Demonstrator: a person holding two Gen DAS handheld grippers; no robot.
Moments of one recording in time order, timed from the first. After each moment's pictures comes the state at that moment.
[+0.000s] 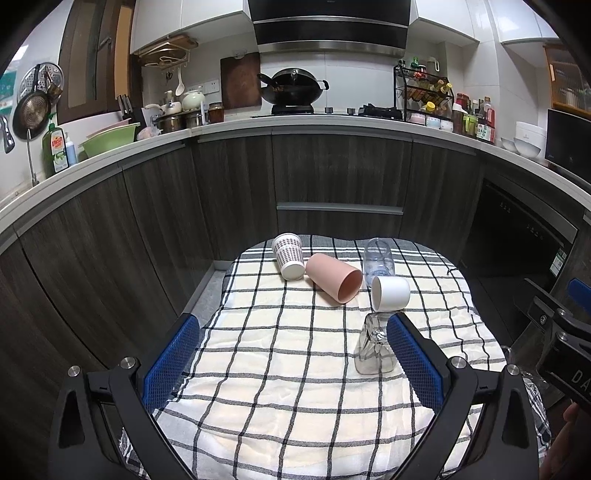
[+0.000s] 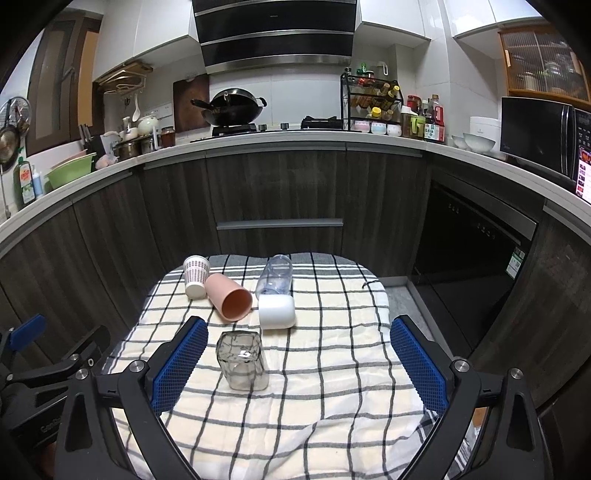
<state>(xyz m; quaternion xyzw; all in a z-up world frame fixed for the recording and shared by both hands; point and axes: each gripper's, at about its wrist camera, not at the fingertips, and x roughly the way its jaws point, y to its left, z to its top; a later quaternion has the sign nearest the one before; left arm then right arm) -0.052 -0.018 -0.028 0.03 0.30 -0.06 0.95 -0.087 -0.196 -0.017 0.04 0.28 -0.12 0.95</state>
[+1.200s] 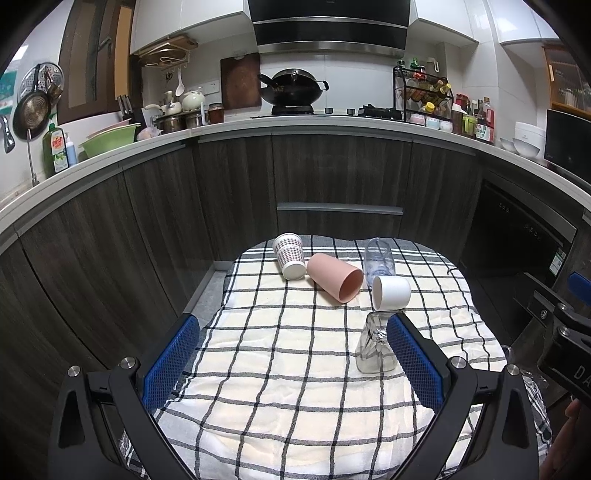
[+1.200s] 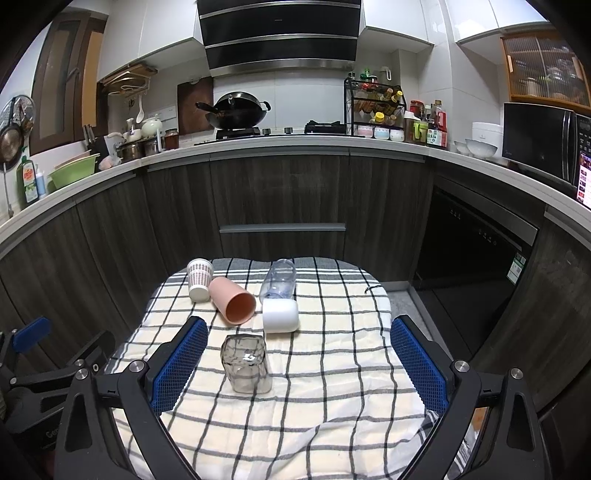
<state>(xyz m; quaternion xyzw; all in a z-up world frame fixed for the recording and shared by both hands) -0.054 -0.015 -0.026 0.03 0.30 -0.06 0.95 -0.089 -0.193 -0.010 0.04 0.27 -0.12 0.95</state>
